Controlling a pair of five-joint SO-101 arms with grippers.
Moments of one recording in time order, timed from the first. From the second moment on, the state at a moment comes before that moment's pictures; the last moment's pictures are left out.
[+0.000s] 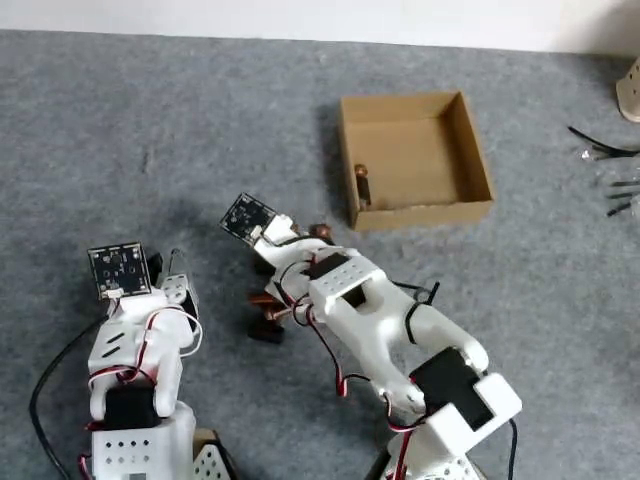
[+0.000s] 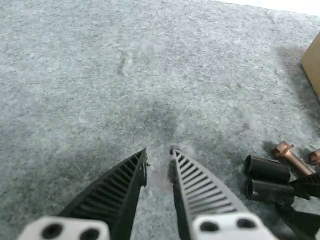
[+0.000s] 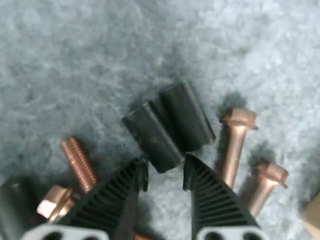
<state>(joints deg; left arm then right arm) -10.6 -104.3 95.4 45.9 9.6 -40.3 3.1 38.5 24.3 26.7</state>
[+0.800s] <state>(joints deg) -10.6 -104.3 95.4 45.9 9.6 -44.6 3.1 38.3 27.4 26.7</state>
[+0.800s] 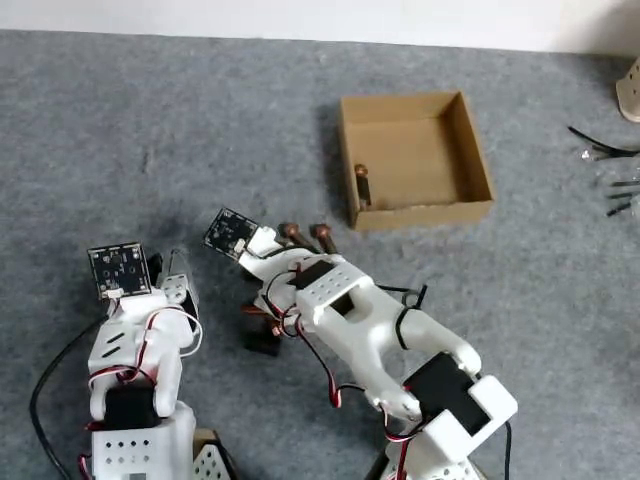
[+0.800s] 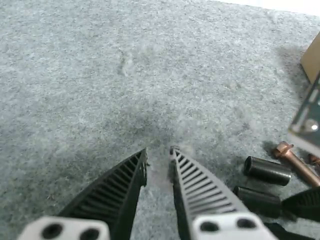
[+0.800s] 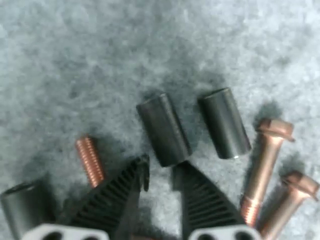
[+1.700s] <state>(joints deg) -10.6 -104.3 95.4 45.9 9.6 -38.9 -12.7 42.6 32.9 24.9</state>
